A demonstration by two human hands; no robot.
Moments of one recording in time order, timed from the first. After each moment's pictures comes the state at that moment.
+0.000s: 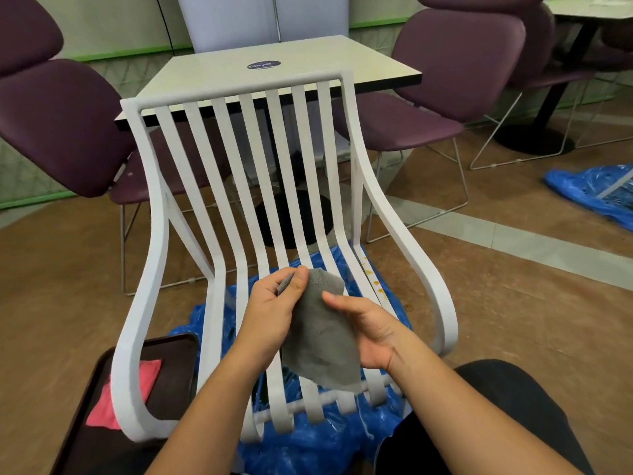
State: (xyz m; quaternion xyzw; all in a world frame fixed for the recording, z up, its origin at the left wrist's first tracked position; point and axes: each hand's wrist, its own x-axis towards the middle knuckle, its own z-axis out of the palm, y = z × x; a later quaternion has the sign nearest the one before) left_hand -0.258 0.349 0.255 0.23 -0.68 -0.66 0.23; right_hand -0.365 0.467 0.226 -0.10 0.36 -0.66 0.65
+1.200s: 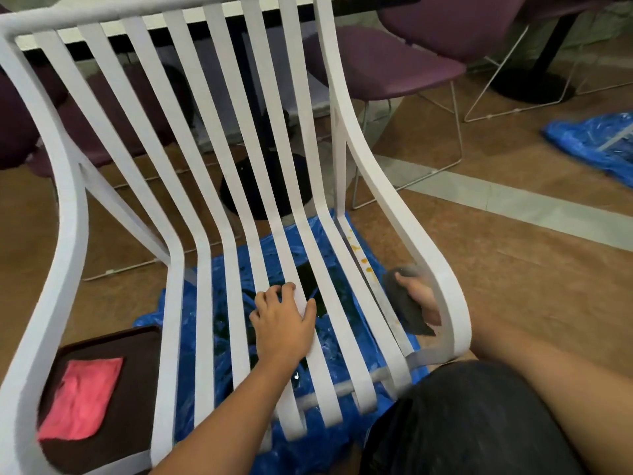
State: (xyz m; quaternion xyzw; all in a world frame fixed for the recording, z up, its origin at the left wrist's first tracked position) left_hand -0.348 0.319 0.048 0.40 -0.90 -0.16 0.05; right_hand -0.562 0.508 0.022 0.06 0.78 -0.50 0.36
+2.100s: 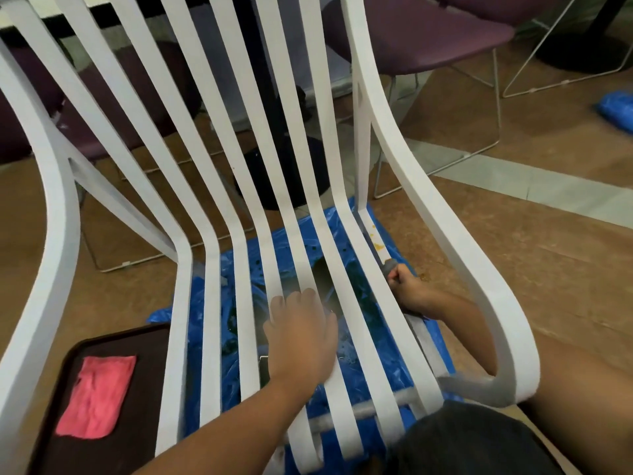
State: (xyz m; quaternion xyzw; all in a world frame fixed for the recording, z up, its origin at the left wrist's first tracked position) left_hand -0.352 0.320 0.048 0.37 -0.92 -0.15 0.01; right_hand -0.583 0.441 -0.022 -0.22 0.83 -0.34 0.38
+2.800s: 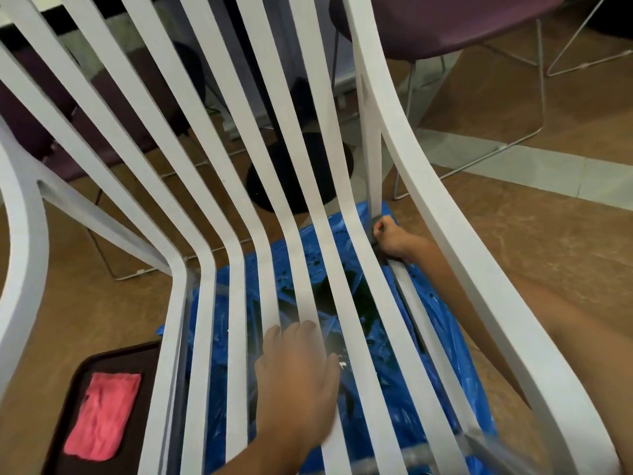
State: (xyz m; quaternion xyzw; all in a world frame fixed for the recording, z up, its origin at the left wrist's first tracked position) left_hand -0.355 0.318 0.049 0.39 -0.91 -0.18 -0.02; right_hand -0.691 0.310 -0.037 -0.23 0.85 -0.35 0.32
